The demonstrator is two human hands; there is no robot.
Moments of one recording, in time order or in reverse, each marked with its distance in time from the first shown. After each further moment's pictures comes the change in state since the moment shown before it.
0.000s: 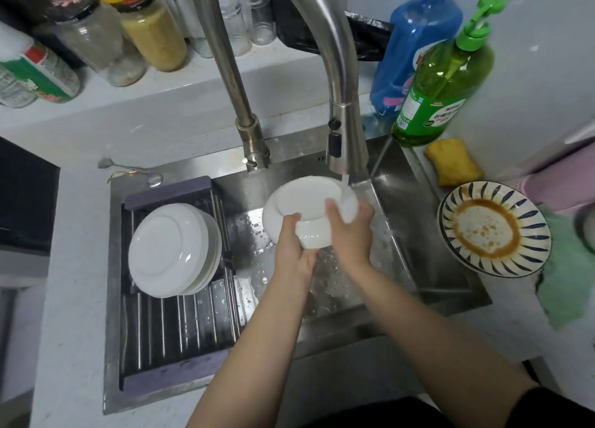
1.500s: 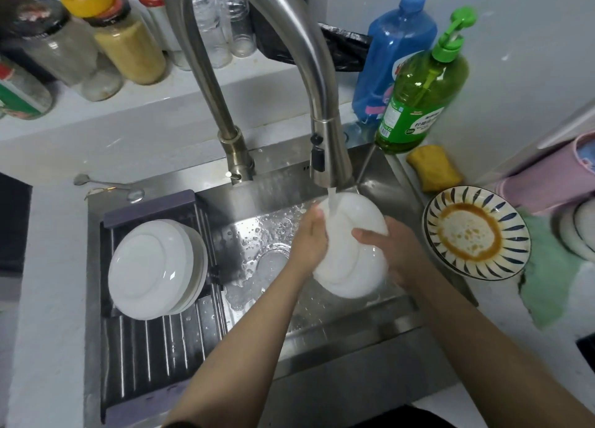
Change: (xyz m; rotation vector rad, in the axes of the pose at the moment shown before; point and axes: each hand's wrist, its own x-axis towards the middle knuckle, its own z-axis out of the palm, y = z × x) left_hand 0.042 -0.022 0.006 1.404 -0.326 0.589; right_hand 0.014 -0.018 -0.097 0.213 -0.375 0.132
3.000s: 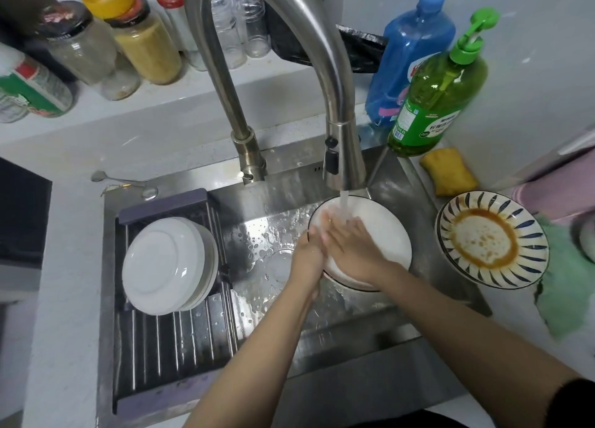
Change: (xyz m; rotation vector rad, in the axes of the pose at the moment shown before) left_hand -0.022 -0.003 -0.007 -0.520 0.154 -0.473; right_hand 0.047 0.039 0.049 -1.323 -0.343 -0.307
